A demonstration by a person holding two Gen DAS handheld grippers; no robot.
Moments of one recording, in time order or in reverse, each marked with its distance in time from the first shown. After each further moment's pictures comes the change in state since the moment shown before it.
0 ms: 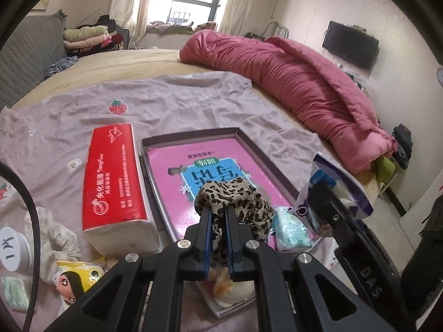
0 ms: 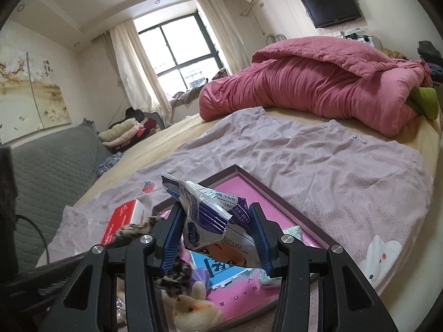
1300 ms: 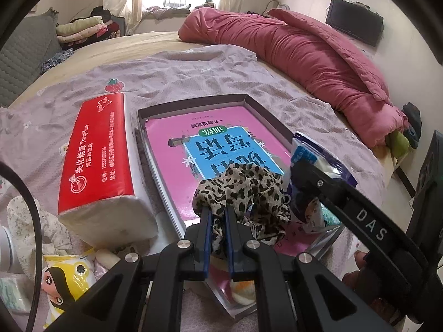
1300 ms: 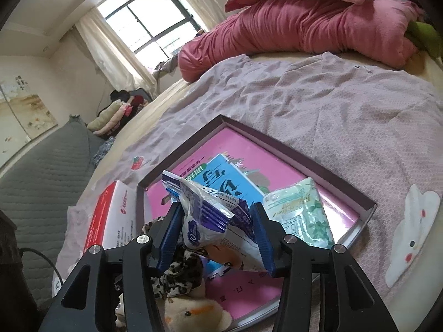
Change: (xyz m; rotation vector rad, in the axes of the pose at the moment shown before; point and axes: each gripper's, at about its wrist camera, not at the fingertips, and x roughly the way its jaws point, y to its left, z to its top) left arm 0.045 0.002 -0.024 0.048 0.107 0.048; right arm 0.064 -0.030 -0.022 0.198 0.210 0.005
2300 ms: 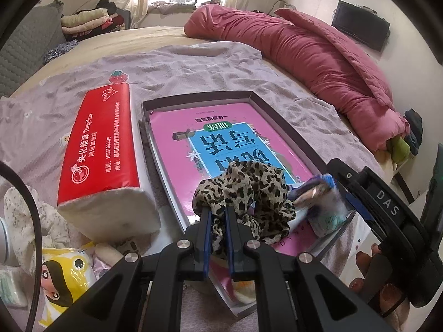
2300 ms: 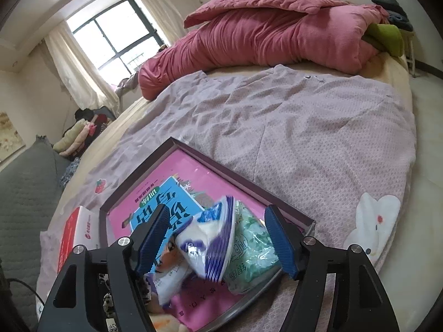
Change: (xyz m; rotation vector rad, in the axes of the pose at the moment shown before) left arm 0.003 0.007 -0.003 -0.041 0.016 -0.005; right arm -0.013 -0.026 0.012 0.069 -0.076 -0.194
